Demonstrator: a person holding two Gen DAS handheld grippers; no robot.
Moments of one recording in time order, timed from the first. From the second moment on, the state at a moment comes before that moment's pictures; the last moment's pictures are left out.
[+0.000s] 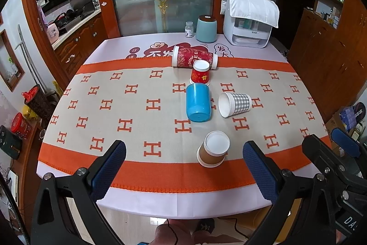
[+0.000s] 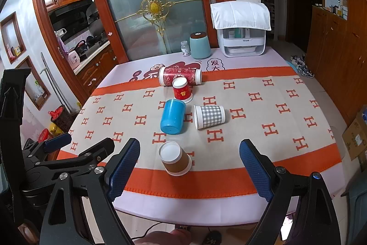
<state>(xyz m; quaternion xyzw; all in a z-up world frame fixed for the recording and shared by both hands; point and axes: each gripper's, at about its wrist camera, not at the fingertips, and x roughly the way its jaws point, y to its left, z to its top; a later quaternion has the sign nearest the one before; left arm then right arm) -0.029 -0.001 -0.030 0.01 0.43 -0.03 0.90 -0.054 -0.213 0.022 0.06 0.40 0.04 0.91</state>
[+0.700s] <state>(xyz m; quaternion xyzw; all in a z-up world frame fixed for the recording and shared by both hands) -0.029 0.000 -0.031 0.01 0.44 -0.02 0.90 -0.053 -0.213 0.021 0.06 0.41 0.04 0.91</state>
